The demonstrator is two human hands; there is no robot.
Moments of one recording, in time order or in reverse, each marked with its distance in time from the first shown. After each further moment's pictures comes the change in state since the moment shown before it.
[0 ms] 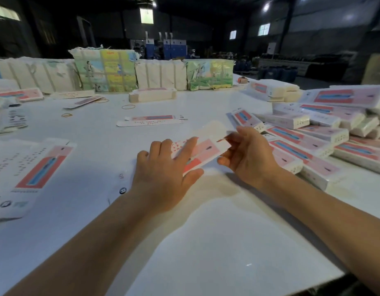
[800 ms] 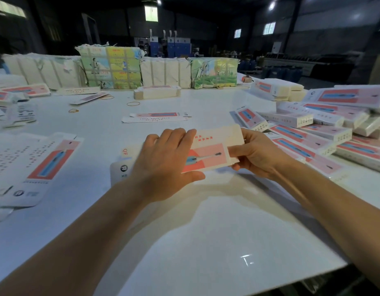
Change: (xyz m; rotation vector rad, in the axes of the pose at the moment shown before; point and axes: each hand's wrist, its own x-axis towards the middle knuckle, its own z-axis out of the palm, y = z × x) left_hand 0.004 -0.011 -0.020 -0.106 -0.072 0.113; right_hand -0.008 -0.013 -0.010 -0.482 -0.139 0.003
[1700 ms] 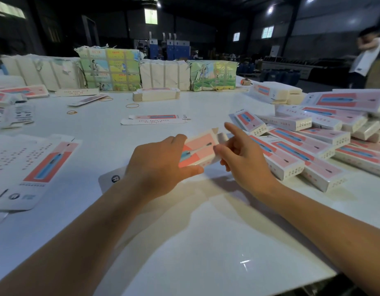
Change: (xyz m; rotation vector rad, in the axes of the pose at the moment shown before) left_hand 0.009 -0.006 0.004 -0.060 -0.022 -0.214; right_hand -0.011 0.019 0.029 -0.454 0.267 -0.379
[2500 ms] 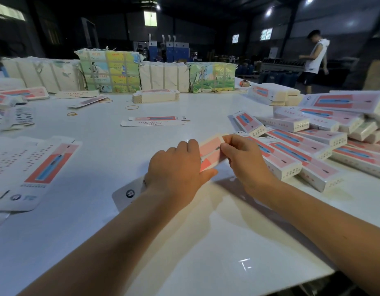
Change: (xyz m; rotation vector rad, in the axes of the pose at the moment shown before) left_hand -0.005 0.040 0.005 0.256 0.074 0.002; right_hand 0.004 -0.007 0.001 0.179 0.022 0.129
